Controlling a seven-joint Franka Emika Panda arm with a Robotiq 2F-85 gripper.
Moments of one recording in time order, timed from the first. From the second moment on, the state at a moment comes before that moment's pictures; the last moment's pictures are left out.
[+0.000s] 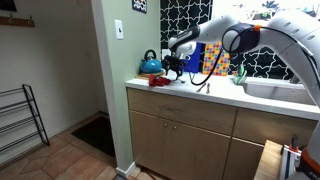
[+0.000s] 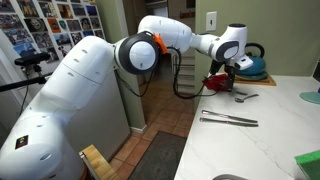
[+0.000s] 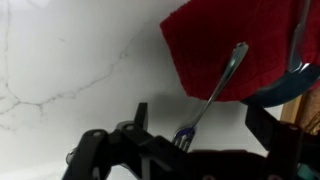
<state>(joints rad) -0.22 0.81 -0.17 -1.06 0.31 2.12 0.83</state>
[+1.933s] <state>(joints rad) -0.22 0.95 -0.22 -0.78 0.22 2.03 0.99</state>
